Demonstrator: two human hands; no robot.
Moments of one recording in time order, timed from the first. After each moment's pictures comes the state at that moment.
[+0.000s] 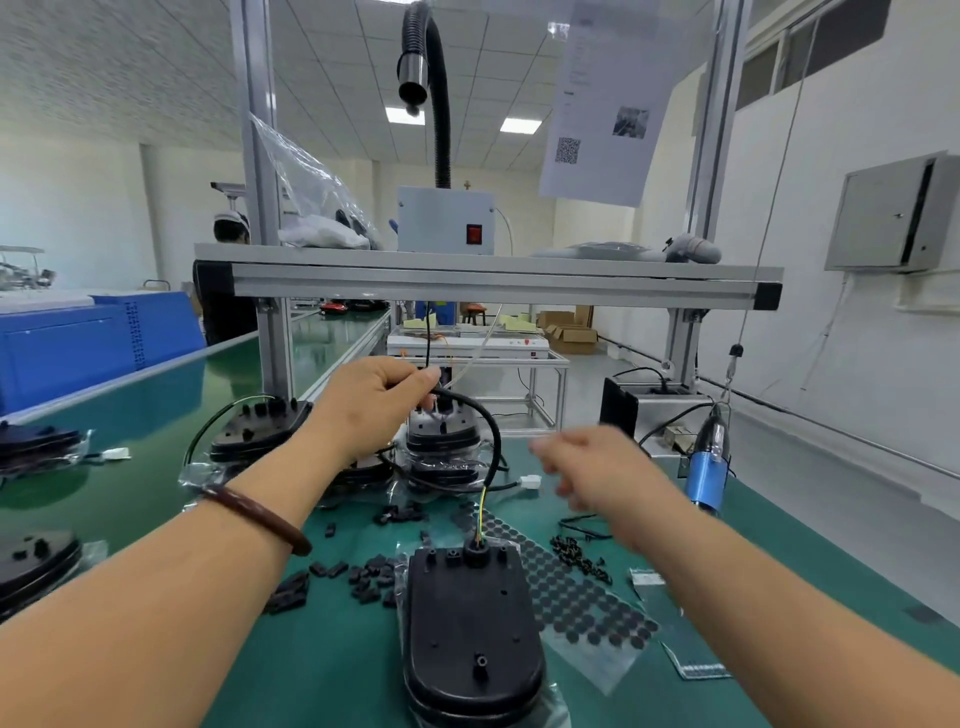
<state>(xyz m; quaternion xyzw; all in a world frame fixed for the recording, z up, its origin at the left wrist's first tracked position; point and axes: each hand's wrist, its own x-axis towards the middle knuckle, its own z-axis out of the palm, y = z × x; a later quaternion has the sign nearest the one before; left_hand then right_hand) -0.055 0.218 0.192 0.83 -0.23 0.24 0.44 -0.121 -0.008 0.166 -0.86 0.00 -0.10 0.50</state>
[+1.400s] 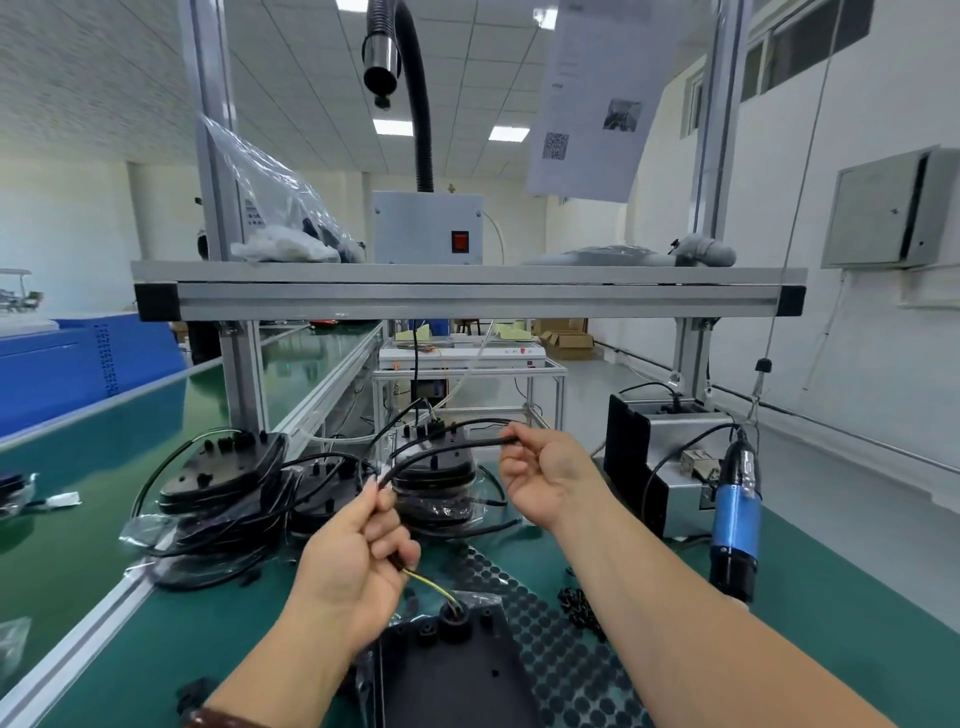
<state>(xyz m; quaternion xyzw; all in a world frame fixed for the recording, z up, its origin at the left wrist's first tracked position) -0.028 0.188 0.105 0.38 -0.03 -0.04 0.92 0.010 0.006 0.156 -0.35 0.02 0.06 0.93</state>
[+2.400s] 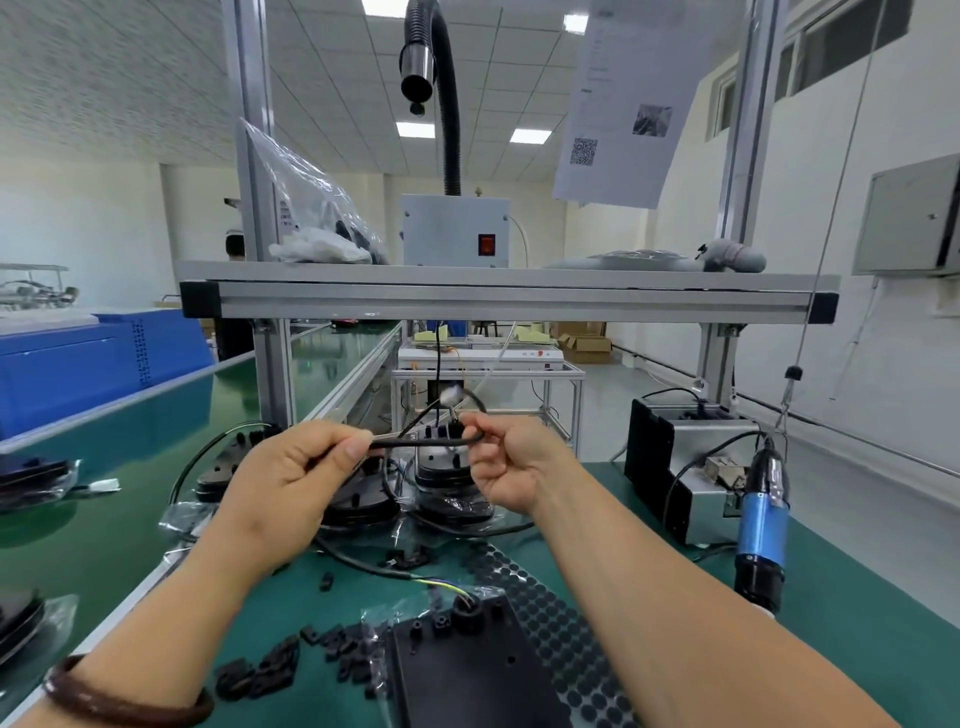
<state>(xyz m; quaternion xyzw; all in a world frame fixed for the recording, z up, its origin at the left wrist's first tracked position) -0.045 0.267 0.154 0.79 -0.22 0.31 0.49 0.016 0.052 0.174 -0.44 -0.01 0.16 0.88</state>
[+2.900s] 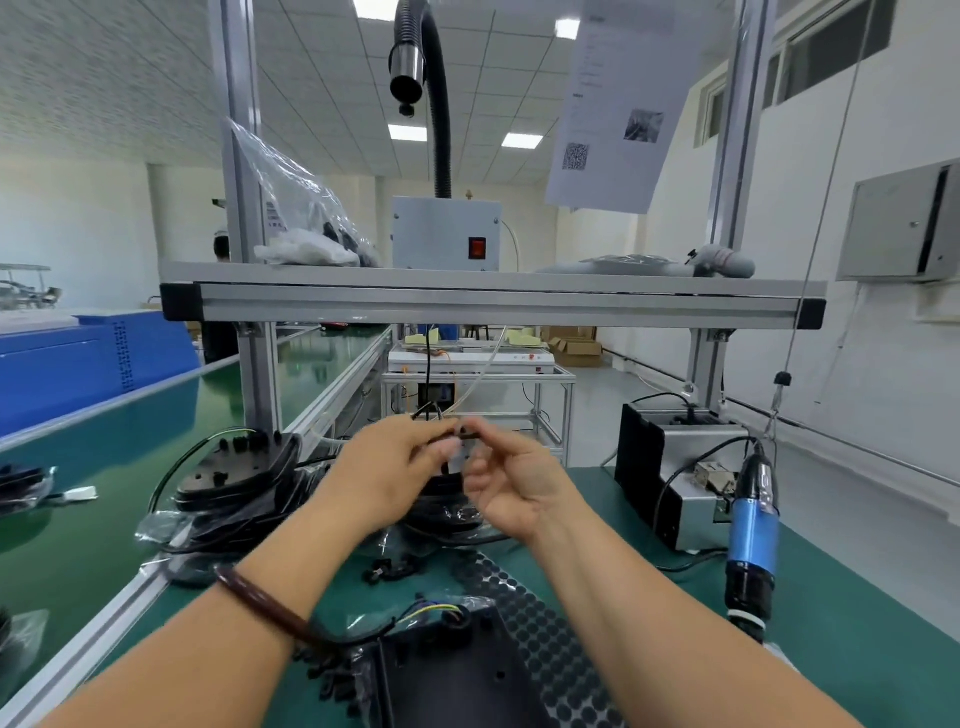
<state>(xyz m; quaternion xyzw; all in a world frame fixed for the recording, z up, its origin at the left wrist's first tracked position) 0.008 0.202 0.165 0.91 -0.22 0.25 0.24 0.008 0.045 0.156 -0.38 -0.06 0.10 0.92</state>
